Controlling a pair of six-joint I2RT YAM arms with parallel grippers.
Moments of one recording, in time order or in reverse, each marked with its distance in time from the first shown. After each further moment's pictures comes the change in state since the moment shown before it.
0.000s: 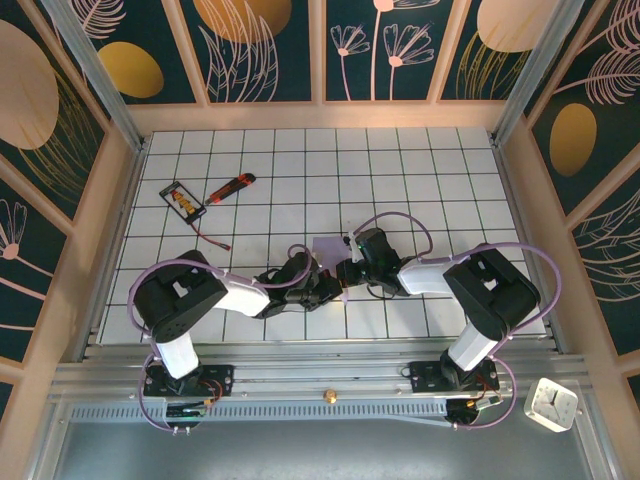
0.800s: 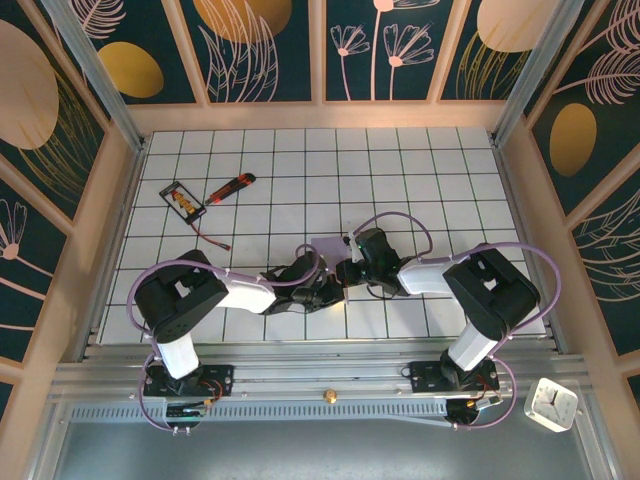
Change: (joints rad) left arm -0.032 0.006 0.070 -0.171 0.011 0.106; right arm 0.000 0.002 0.001 0.000 -0.001 0.000
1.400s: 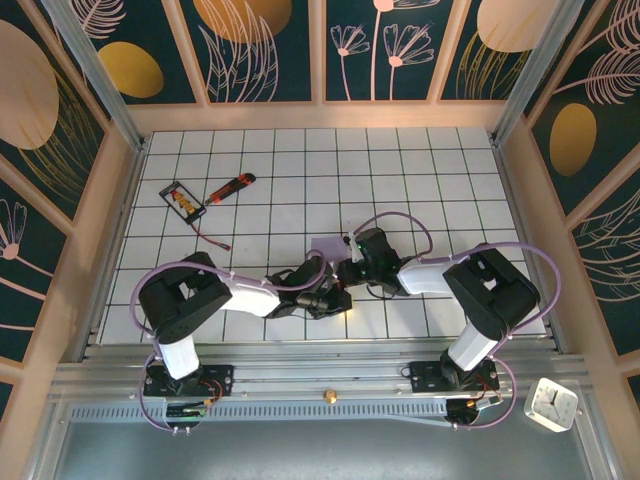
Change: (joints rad) left arm -0.039 -0.009 0.003 0.017 0.082 0.006; right arm 0.000 0.000 0.000 0.000 0.000 0.007
